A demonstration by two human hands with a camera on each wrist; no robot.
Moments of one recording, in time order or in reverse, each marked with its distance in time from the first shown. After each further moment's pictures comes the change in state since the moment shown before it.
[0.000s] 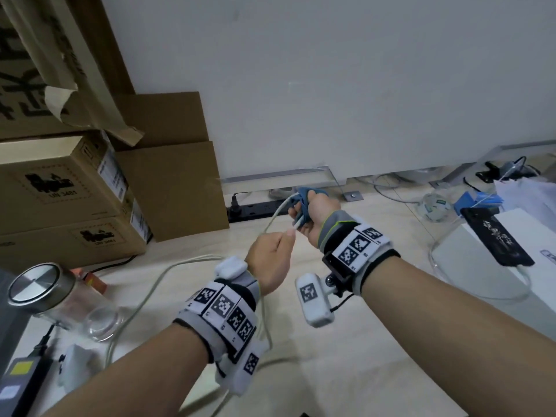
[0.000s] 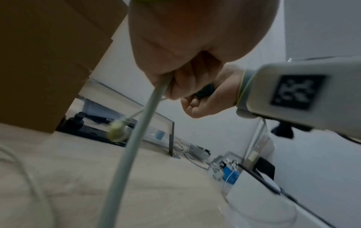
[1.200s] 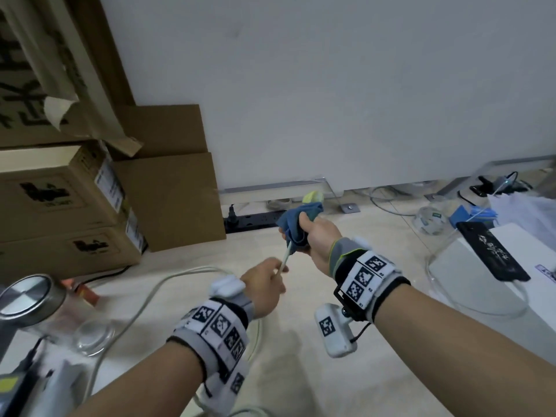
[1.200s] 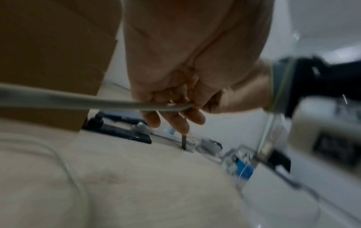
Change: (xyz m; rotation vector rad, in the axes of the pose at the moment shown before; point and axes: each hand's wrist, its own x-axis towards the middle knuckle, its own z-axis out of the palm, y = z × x) left_hand -0.002 -0.029 0.003 0.262 -0.257 -0.241; right_hand 0.010 0.024 -0.019 -0.253 -0.153 -0.209
